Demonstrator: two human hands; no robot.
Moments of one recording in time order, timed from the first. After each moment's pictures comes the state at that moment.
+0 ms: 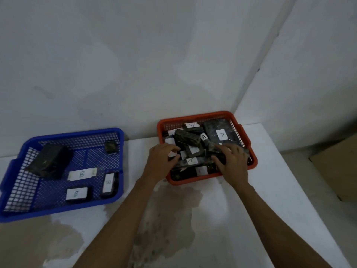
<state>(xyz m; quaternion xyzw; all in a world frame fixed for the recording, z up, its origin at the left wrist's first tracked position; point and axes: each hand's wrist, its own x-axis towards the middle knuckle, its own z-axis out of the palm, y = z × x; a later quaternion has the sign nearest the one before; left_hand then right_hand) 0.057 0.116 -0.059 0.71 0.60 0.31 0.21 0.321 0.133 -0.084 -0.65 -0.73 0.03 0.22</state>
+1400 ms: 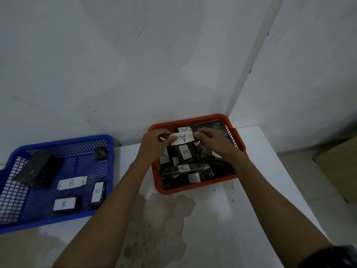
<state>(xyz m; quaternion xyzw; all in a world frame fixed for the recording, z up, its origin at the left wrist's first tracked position) 0.068 0.187 -0.035 0.63 0.60 0.38 0.31 0.304 0.215 -0.015 -0.50 -0.65 0.52 0.24</state>
